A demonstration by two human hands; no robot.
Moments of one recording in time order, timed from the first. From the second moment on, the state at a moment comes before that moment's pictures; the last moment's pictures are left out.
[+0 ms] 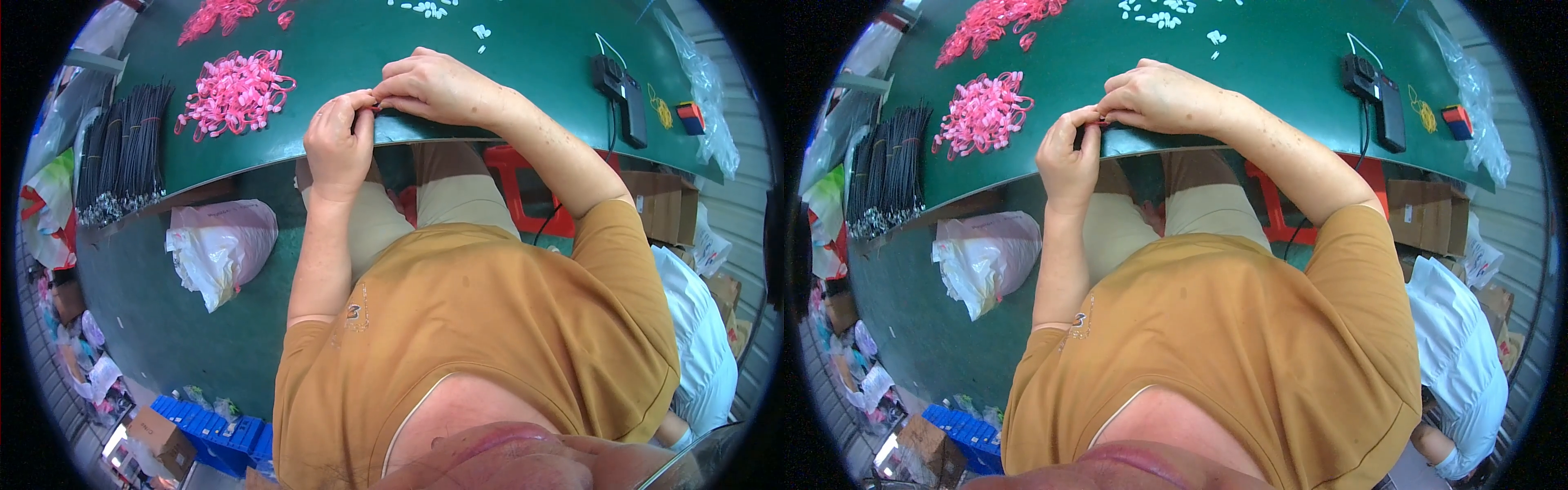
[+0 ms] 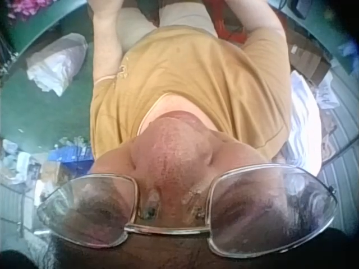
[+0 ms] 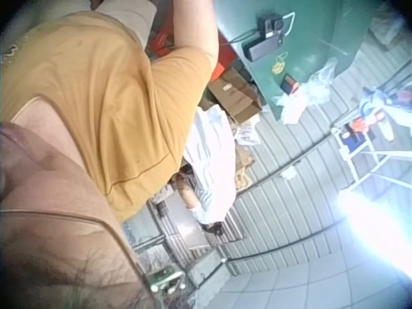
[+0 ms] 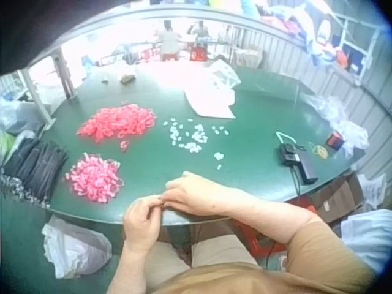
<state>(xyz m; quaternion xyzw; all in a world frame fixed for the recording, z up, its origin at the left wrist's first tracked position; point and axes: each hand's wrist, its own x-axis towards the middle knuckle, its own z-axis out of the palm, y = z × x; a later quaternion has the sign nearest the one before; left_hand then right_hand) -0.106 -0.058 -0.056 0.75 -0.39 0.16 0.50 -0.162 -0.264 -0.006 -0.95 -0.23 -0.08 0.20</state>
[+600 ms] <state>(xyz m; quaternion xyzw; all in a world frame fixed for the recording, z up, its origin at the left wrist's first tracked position) -0.104 -0.053 -0.064 0.78 -0.40 0.19 0.44 -0.168 -0.255 -0.024 -0.95 -0.23 -0.15 0.16</state>
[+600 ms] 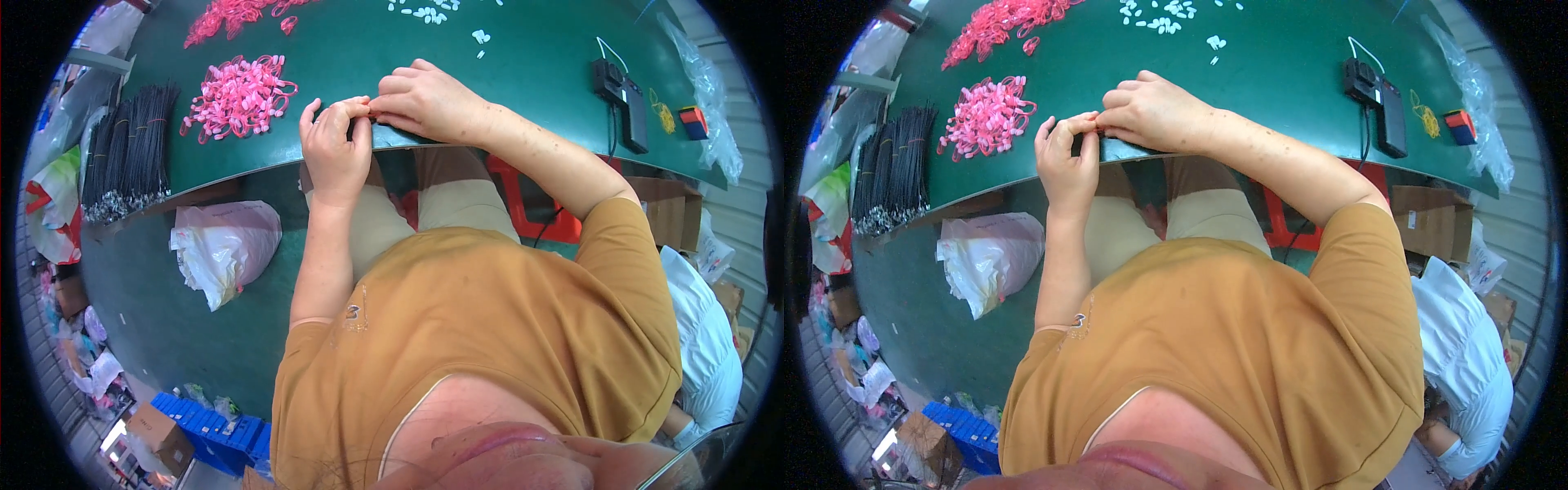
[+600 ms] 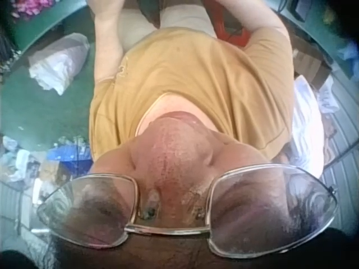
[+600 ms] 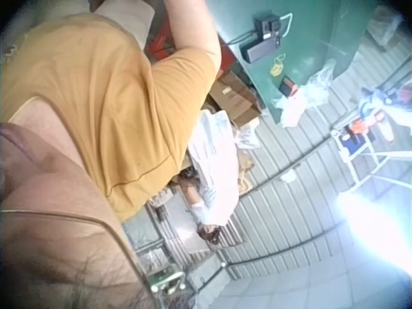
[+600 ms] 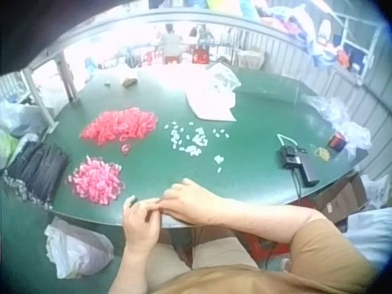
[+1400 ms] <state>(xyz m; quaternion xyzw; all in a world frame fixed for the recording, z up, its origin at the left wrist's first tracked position) -0.102 -0.055 -0.059 0.79 -0.40 0.19 0.42 -0.167 -0.262 -0.007 -0.96 -0.24 -0.09 0.15</state>
